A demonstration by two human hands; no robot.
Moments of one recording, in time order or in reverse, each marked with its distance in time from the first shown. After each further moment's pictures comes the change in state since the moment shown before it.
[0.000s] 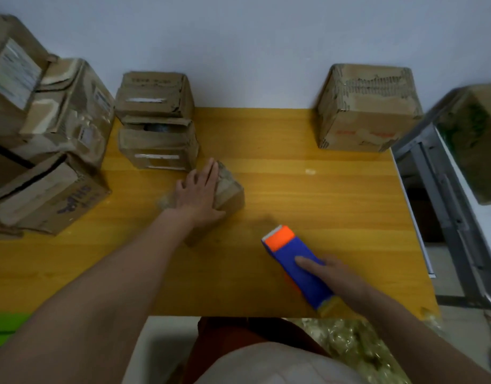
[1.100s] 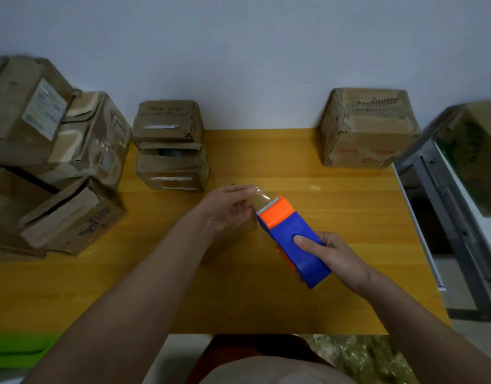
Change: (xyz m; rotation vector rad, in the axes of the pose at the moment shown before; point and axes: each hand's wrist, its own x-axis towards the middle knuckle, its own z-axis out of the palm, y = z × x) left_hand -0.026 0.040 -0.084 -1.893 -0.298 -0.357; right_hand -0.011 -0.076 0.007 0.137 -0.042 -0.315
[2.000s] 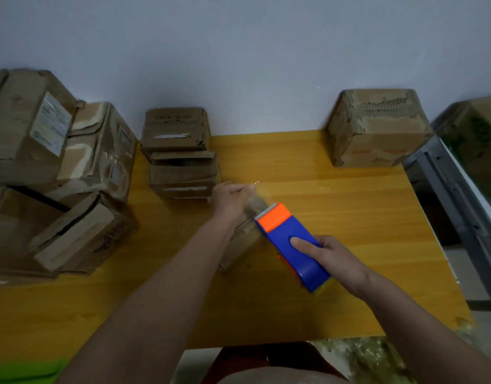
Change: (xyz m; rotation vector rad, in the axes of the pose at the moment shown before) left_hand 0.032 0.011 -0.033 0.491 0.399 0.324; right_hand 0.020 -0.023 0.056 -0.014 0.050 0.092
